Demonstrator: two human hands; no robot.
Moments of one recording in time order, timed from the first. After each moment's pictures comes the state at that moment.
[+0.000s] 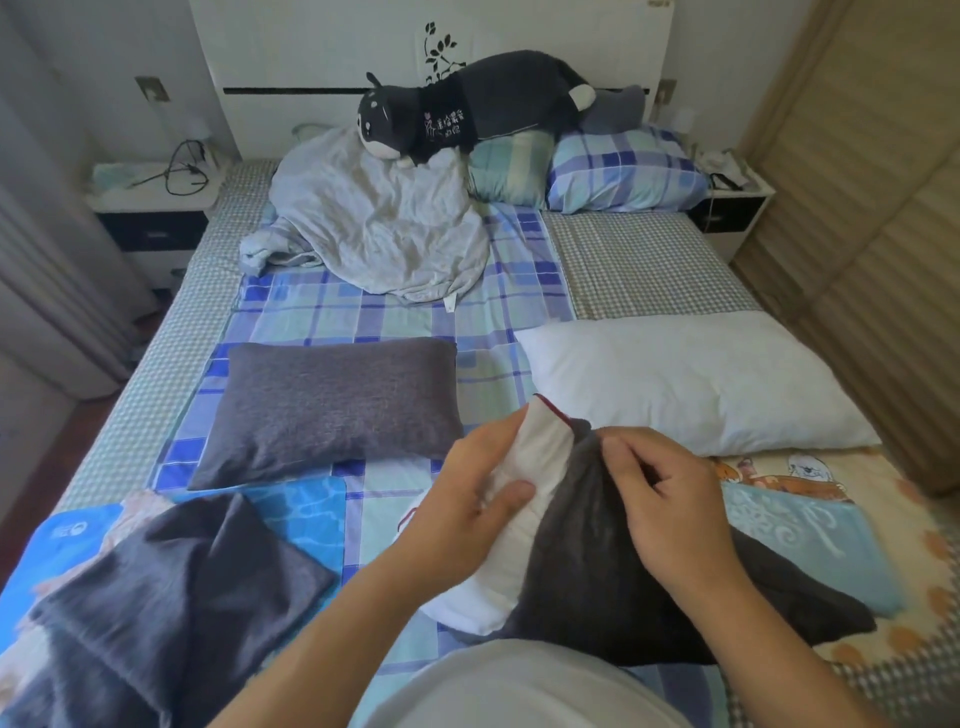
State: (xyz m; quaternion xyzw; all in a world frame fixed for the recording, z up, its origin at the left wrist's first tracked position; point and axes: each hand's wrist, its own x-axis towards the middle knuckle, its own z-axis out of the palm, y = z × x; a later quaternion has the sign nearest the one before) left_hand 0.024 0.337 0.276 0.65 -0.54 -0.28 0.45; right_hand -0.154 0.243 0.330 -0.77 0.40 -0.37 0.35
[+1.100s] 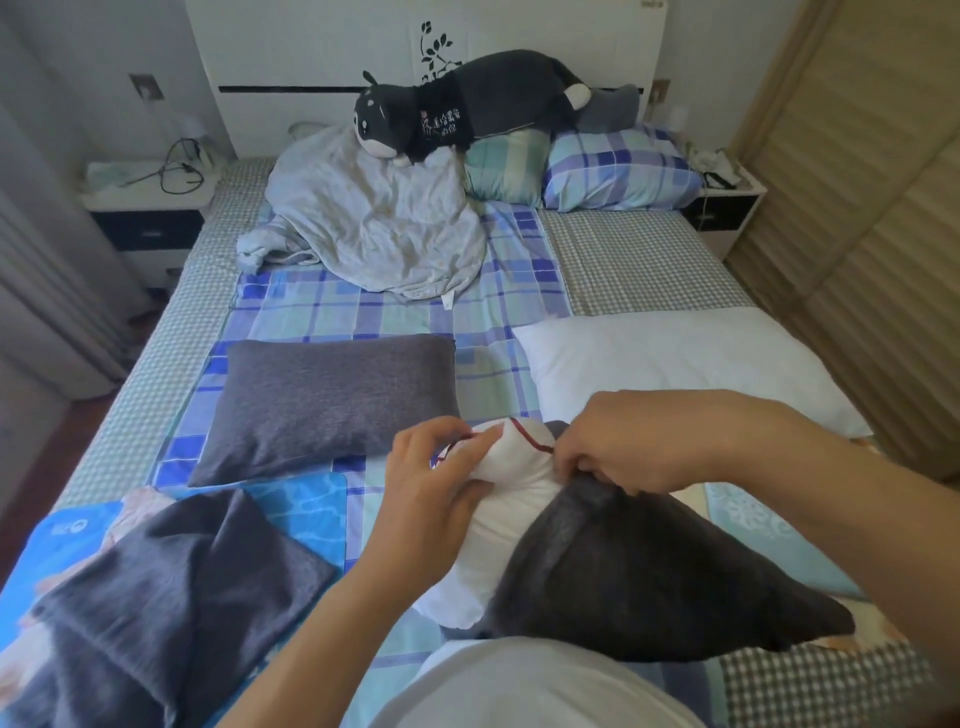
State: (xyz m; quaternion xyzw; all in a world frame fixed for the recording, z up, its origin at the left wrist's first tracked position) left_hand 0.041 0.363 0.259 0.71 -0.57 -0.03 0.41; right_hand -0.113 0.200 0.401 -0.95 0.13 0.28 0.08
